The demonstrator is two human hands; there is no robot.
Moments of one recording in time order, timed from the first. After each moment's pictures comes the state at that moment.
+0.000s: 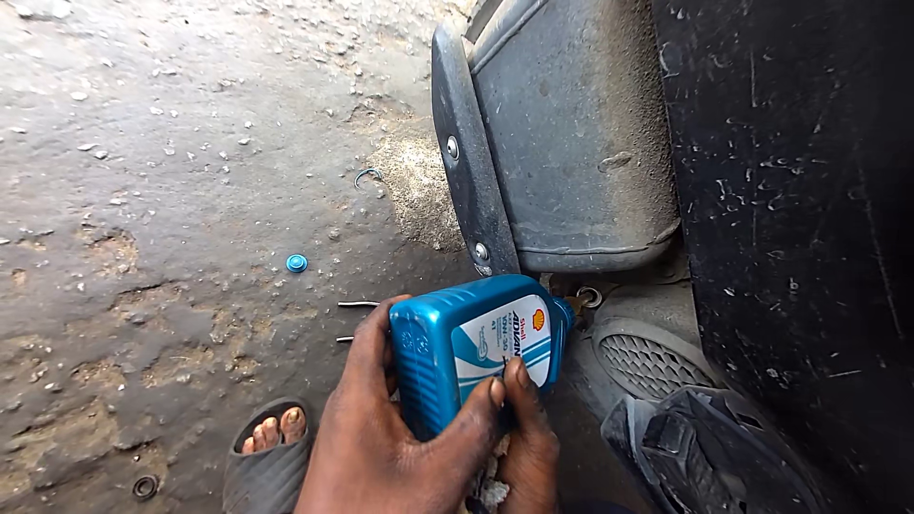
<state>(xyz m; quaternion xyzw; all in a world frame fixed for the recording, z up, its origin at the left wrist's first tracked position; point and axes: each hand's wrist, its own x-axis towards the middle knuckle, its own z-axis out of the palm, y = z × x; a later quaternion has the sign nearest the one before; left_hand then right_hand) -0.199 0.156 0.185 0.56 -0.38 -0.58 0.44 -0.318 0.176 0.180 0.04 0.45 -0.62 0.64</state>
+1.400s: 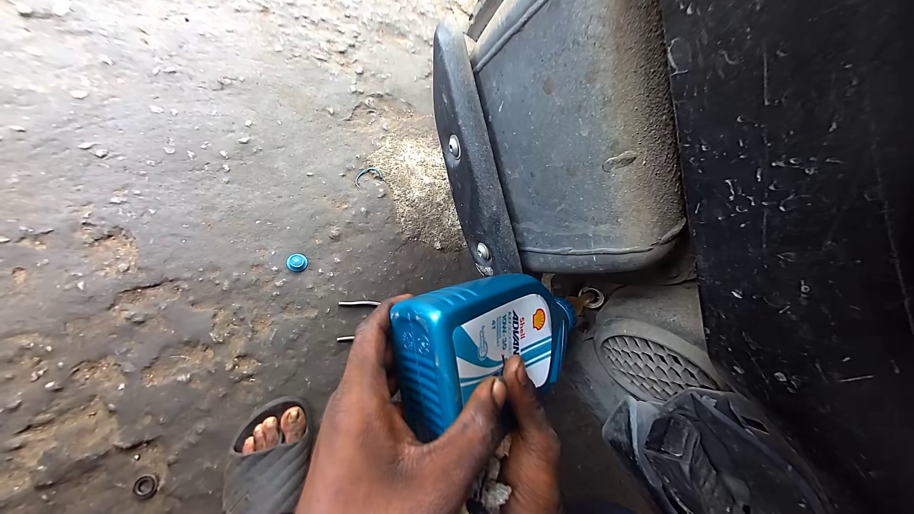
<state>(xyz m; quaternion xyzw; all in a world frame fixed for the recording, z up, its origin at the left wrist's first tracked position) -0.202 0.155 0.187 0.58 -0.38 -0.58 0.44 -0.320 0.175 0.179 0.05 0.43 -0.61 0.66</state>
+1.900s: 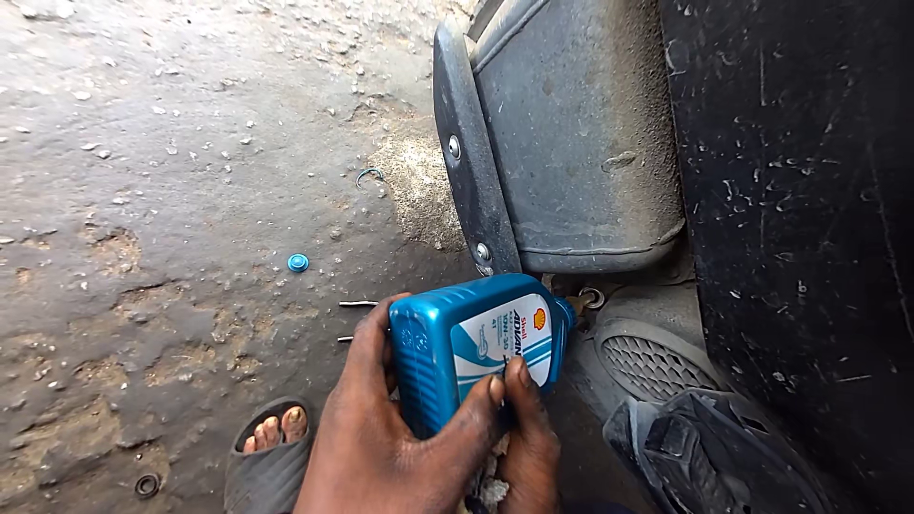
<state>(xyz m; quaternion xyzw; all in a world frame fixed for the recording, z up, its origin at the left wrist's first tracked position) -0.200 0.154 0.185 0.57 -0.39 -0.58 0.44 -0.320 0.174 0.179 0.05 0.42 -0.61 0.67</state>
